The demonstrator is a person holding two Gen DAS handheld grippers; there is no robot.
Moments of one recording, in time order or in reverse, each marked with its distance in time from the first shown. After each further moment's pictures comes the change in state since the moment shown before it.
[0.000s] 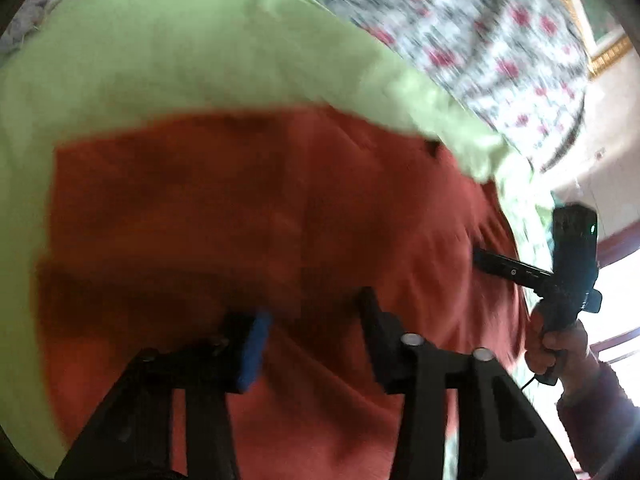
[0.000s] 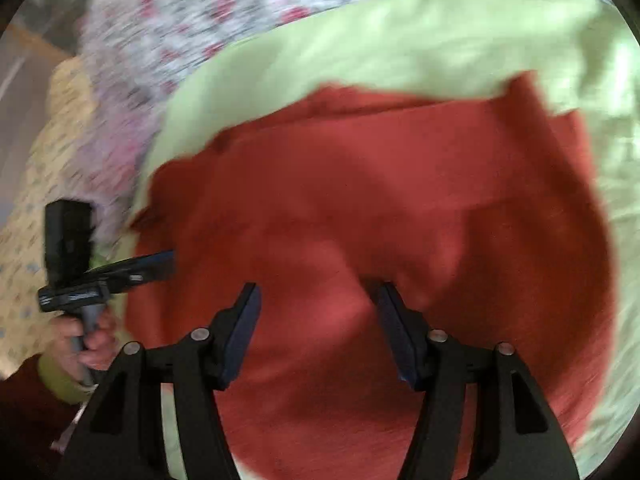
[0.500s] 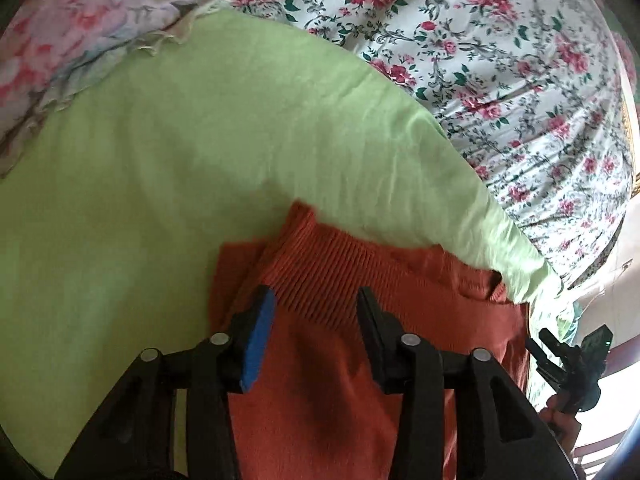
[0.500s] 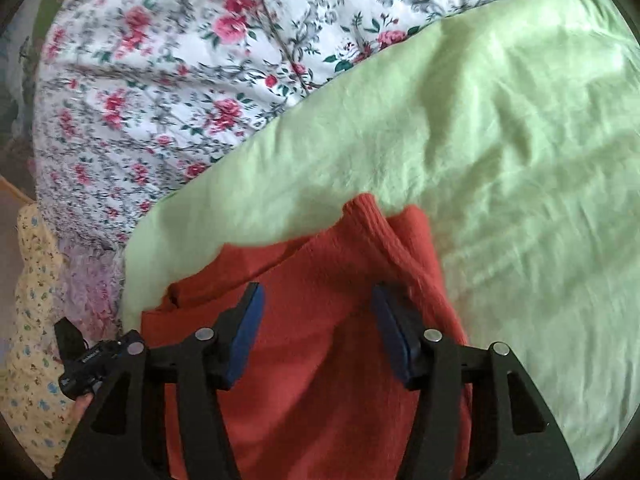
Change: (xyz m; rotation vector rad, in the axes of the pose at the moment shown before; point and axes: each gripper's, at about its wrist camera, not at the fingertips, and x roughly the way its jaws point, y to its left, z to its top) left arm -0.049 0.063 0.011 -0.252 -0.196 0.105; right arm -0.062 -0.045 0.008 0.320 -0.318 -0.063
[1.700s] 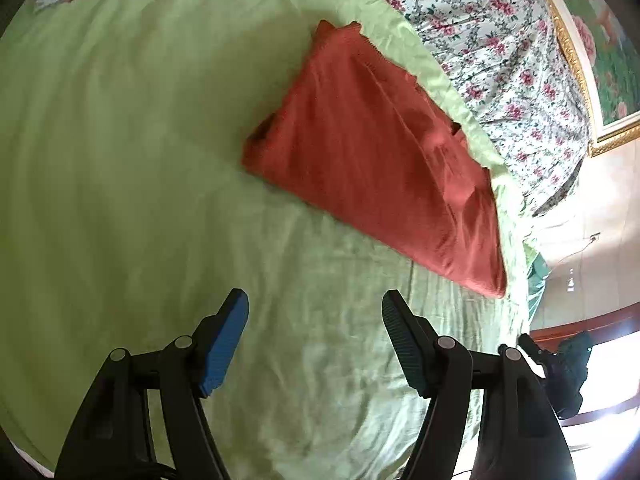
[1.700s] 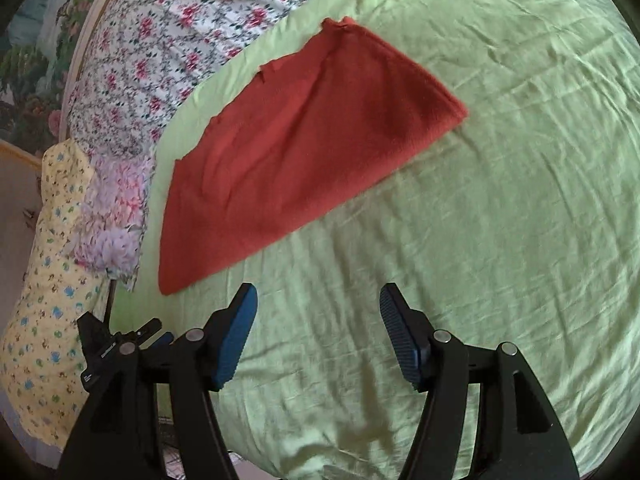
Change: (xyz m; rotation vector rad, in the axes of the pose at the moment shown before) left arm -0.150 0.071 -0.250 -0.093 0.132 -0.110; right arm -0.137 0.023 -0.240 0.063 0.120 -0.008
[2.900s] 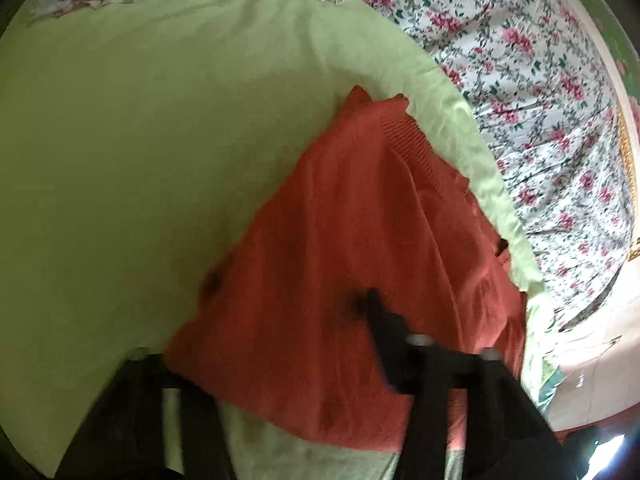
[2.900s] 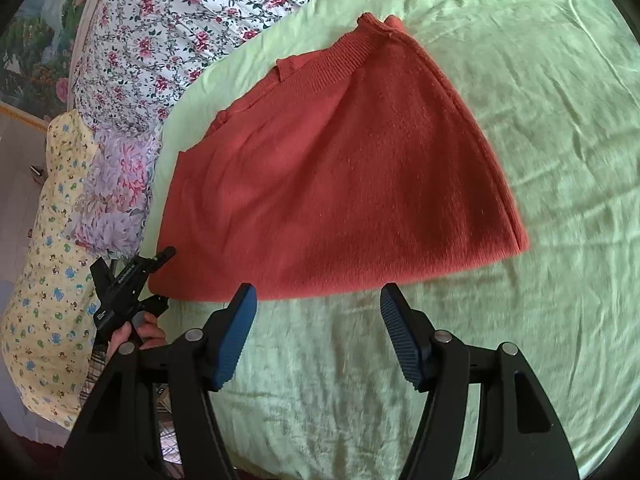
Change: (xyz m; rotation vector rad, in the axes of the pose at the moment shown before) left arm 0.083 -0.023 0.094 -0.204 -0.248 0.117; right arm 0.041 -0.005 0.090 -0.121 0.135 0.043
